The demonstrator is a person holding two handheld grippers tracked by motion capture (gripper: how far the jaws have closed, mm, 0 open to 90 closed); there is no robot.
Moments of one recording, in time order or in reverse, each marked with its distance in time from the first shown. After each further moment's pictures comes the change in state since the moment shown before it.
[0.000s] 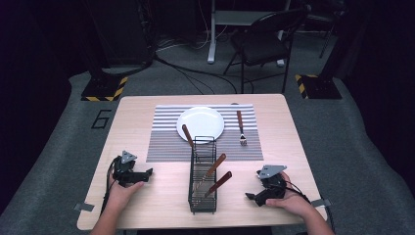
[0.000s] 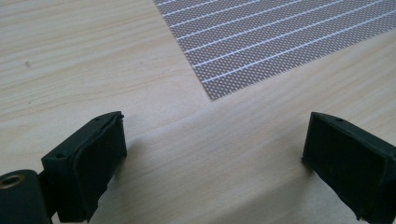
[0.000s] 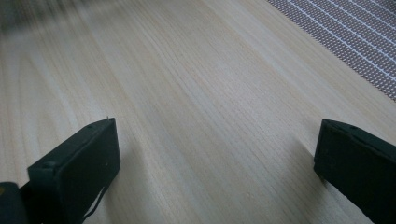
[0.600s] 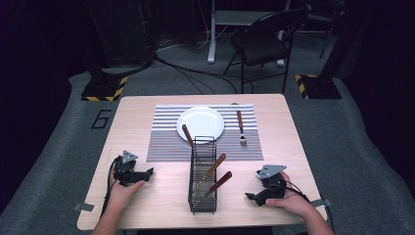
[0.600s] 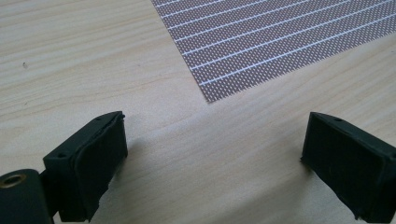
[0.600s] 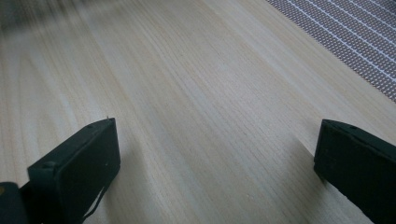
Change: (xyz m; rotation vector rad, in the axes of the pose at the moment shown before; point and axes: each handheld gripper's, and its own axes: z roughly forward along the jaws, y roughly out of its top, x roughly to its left) left arm -0.002 0.001 0.002 -0.015 0.016 -0.020; right arm 0.000 0.000 0.000 0.001 0.005 -0.001
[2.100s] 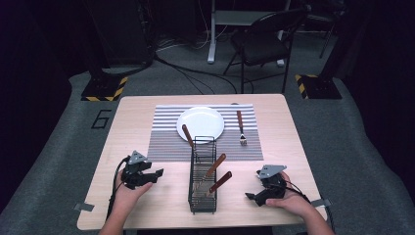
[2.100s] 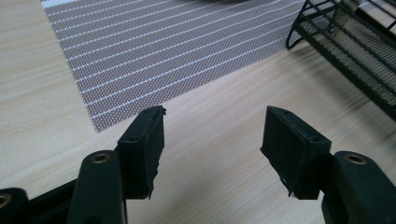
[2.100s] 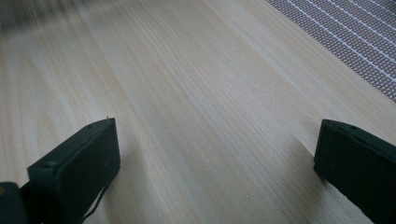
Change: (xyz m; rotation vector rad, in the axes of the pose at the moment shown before) left arm -0.051 0.029 -0.039 -0.002 -0.166 0.027; right arm 0.000 0.000 0.000 0.002 0.001 -0.007
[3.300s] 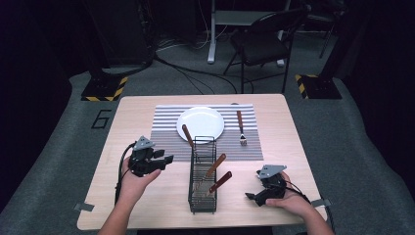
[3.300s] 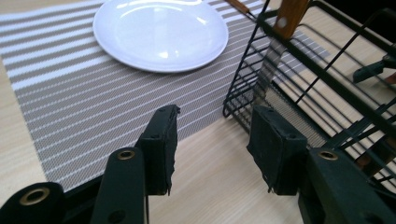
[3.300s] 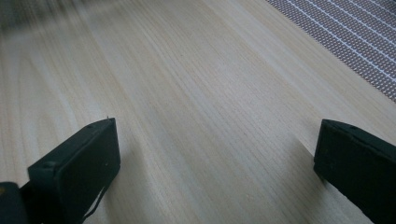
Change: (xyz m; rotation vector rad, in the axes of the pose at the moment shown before) left arm -0.032 0.062 -0.020 -0.073 -0.097 0.027; right arm 0.000 0.000 0.000 -0.001 0.000 -0.003
